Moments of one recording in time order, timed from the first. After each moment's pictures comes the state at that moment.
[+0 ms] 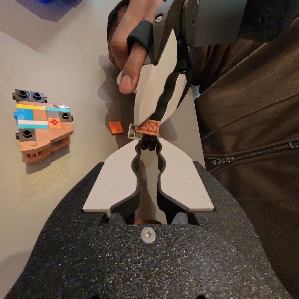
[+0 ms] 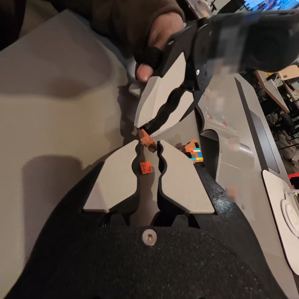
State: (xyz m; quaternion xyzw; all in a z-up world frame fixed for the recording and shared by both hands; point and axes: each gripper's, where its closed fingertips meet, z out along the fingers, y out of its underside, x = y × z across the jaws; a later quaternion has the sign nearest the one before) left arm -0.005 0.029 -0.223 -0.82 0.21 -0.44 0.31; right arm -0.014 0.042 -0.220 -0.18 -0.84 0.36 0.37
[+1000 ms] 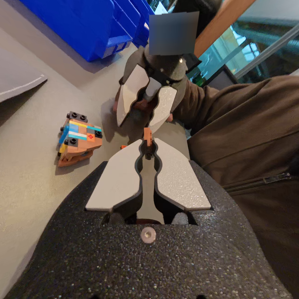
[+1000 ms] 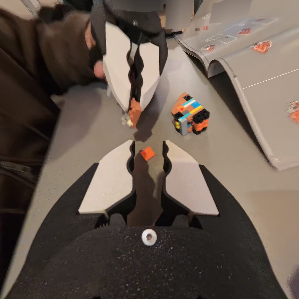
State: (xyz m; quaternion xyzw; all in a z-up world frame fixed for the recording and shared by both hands) left arm -0.029 0.056 -0.196 -0.77 0.10 -0.48 0.39; right arm -0.018 0.078 -0.224 -0.46 -0.74 0.48 0.13
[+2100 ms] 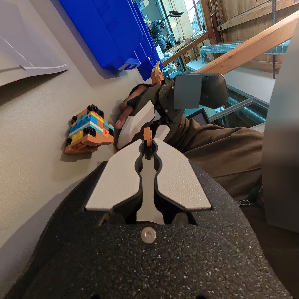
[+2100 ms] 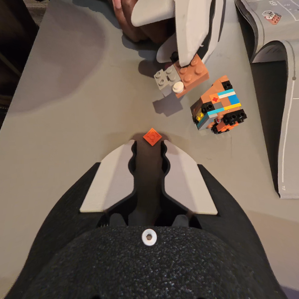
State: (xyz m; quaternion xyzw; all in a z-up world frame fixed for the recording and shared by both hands) left arm -0.045 0.067 -0.192 -0.73 -0.04 -0.57 0.37; right arm -0.005 0.065 -0.257 -0.35 -0.85 0.37 0.12
